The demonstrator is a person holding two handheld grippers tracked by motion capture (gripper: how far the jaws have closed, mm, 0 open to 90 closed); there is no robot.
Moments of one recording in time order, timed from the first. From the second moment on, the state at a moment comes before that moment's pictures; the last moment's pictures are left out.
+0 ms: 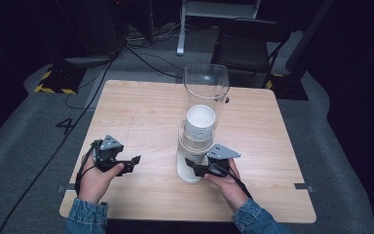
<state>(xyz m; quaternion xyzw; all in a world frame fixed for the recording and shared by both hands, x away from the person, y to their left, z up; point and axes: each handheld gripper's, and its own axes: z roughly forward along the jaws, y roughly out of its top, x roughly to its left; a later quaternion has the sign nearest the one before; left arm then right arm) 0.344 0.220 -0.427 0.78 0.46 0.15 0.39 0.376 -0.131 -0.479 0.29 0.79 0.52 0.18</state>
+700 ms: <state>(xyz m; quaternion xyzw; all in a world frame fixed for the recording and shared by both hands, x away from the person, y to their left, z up) 0.348 0.214 -0.424 0.79 0.45 0.15 0.39 0.373 -0.133 -0.499 0.29 0.81 0.48 0.16</state>
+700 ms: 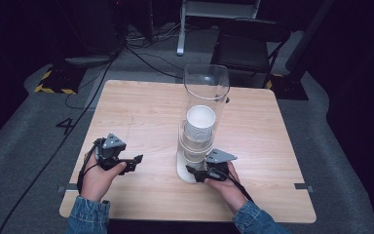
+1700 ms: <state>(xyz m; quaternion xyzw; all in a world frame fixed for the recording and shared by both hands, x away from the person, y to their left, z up) 0.358 0.209 -0.425 0.79 0.44 0.14 0.39 0.361 -0.176 -0.489 0.30 0.81 0.46 0.19</state>
